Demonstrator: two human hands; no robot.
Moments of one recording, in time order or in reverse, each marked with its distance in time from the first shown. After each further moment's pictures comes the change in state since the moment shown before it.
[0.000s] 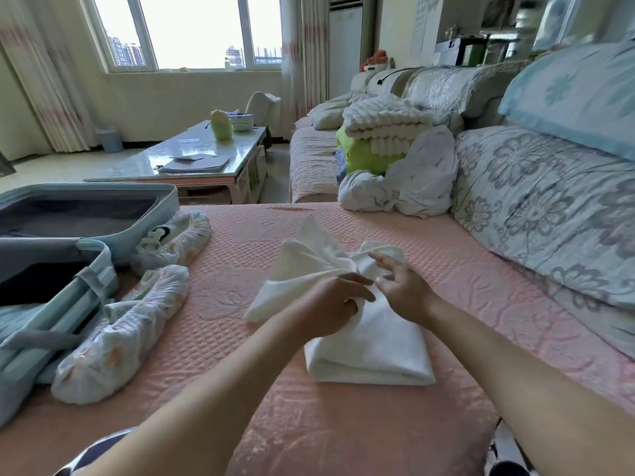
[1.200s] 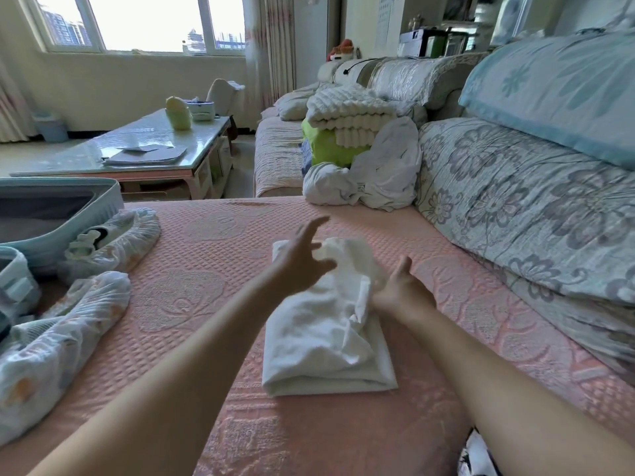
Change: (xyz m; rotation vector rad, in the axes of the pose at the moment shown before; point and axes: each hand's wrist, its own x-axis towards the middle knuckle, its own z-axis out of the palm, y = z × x) left_hand 0.076 -0.004 -0.001 -0.261 0.139 -0.196; right_hand 0.004 0.039 -0.024 -0.348 0.159 0.456
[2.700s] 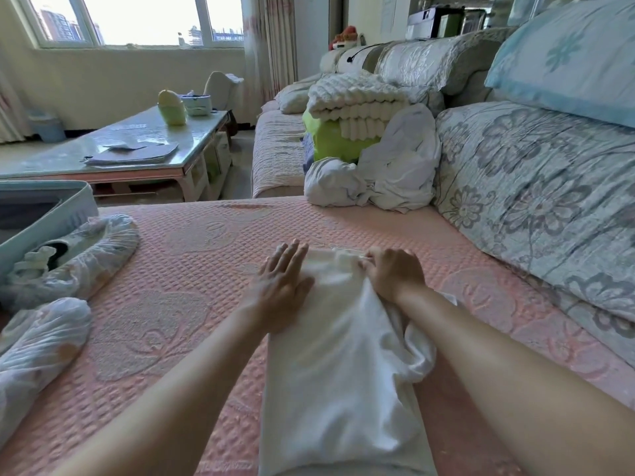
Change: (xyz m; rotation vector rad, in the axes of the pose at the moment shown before) left_hand 0.055 -0.125 0.009 0.746 -0.084 -0.014; right_hand 0.142 -0.024 0.040 -0.233 0.246 -0.448
